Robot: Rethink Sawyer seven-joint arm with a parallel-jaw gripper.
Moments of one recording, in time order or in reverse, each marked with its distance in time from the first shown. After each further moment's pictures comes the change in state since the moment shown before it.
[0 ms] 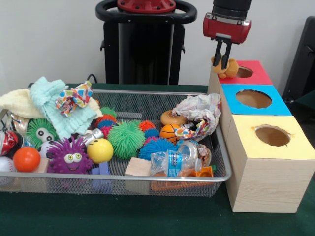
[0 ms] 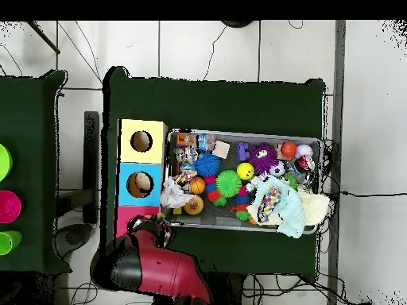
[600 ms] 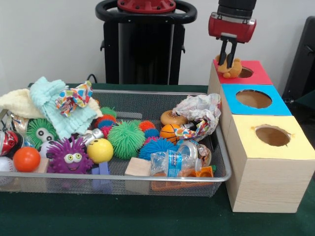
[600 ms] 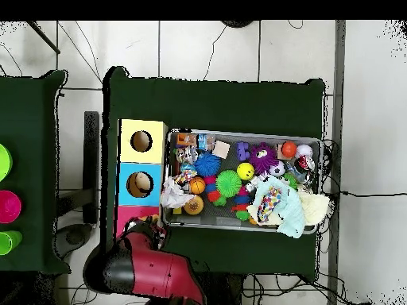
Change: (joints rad) arm 0.032 0.000 -0.001 0.000 0.000 0.000 0.000
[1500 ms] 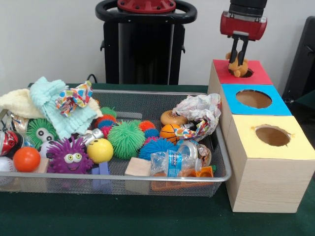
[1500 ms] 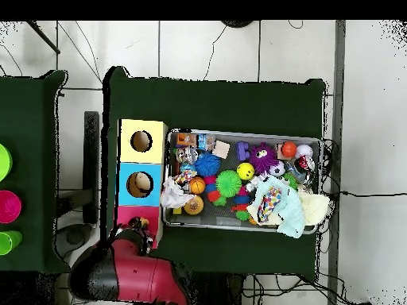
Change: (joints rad) arm 0.075 0.001 -0.007 0.000 0.000 0.000 0.000
